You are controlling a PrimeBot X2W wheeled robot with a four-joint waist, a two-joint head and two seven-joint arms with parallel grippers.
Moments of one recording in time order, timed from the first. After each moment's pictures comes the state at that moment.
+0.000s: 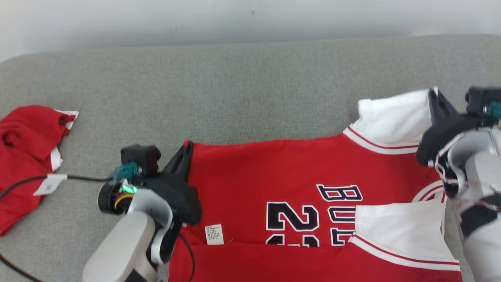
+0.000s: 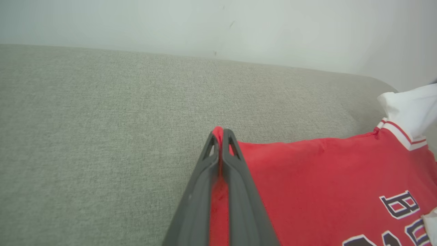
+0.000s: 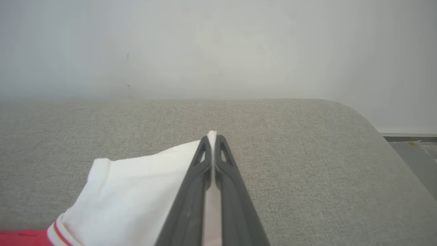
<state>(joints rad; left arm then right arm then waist) -0.65 0.17 -0.51 0.34 -0.59 0.19 0.05 -0.80 -0.34 0.15 0.74 0.16 0.13 -0.01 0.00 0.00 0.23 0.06</state>
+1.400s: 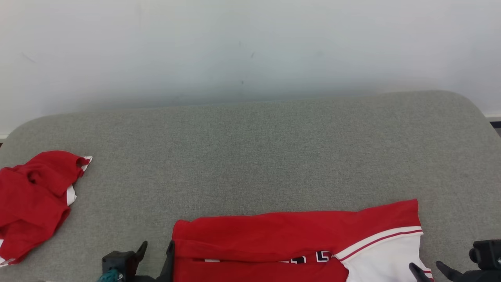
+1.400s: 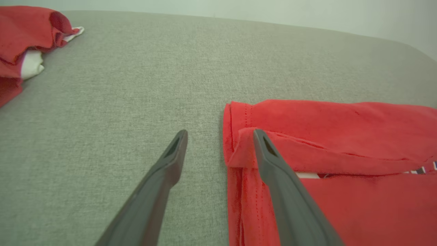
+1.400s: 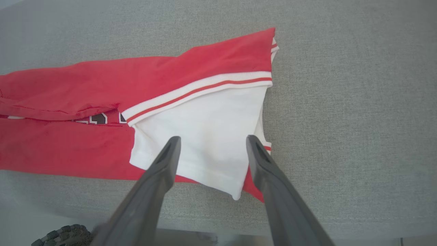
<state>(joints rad) -0.26 0.29 -0.55 0.28 -0.58 0.28 -0.07 0.21 -0.36 0.04 -0.30 0.47 0.13 0.69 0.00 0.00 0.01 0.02</state>
